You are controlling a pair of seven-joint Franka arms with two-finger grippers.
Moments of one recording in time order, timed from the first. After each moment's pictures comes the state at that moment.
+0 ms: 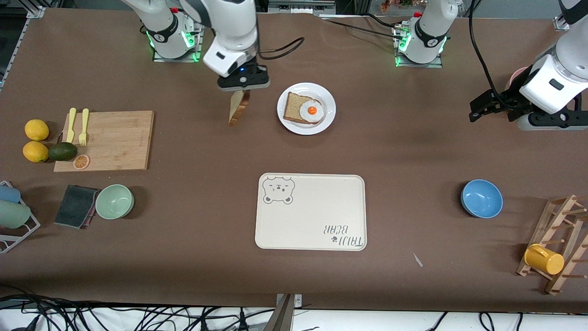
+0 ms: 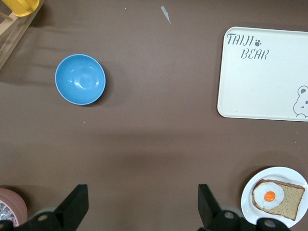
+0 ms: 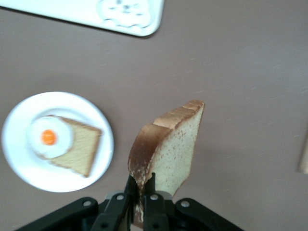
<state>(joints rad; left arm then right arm) -0.04 0.00 -0.05 -1.64 -0.04 1.60 -0.14 0.29 0.10 0.60 -1.88 -0.09 1.90 0.76</state>
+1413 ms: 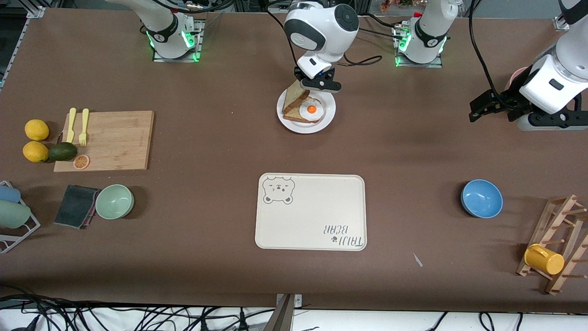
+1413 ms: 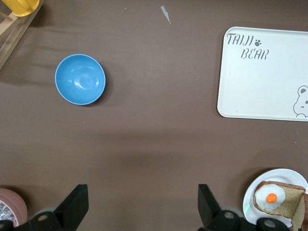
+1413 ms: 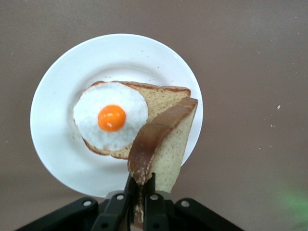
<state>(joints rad) -0.04 0.00 -0.05 -1.64 -0.04 1.60 -0.14 0.69 0.69 0.57 -1.45 -0.36 1.76 1.32</state>
